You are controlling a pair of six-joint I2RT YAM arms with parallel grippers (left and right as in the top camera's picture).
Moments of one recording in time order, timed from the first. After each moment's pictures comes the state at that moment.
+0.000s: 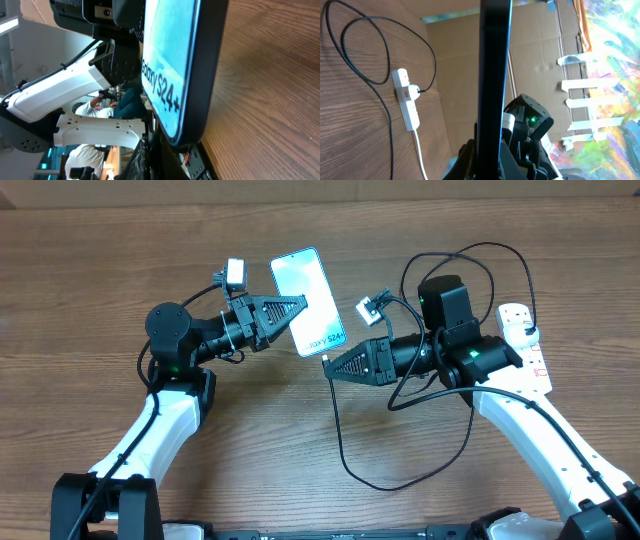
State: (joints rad) left arm -0.10 1.48 0.73 0.86 1.11 -1.47; right arm 0.36 1.44 1.04 -0.37 -1.24 0.44
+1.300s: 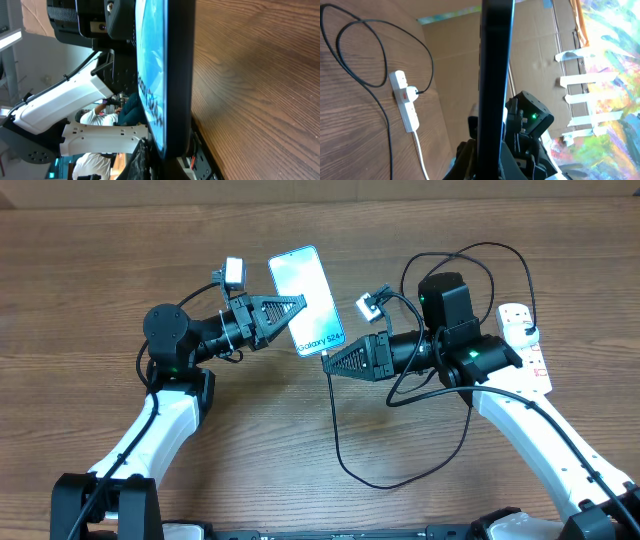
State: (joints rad) left arm -0.09 1.48 0.73 0.90 1.13 -1.47; right arm 0.36 1.44 1.04 -0.32 -1.22 0.55
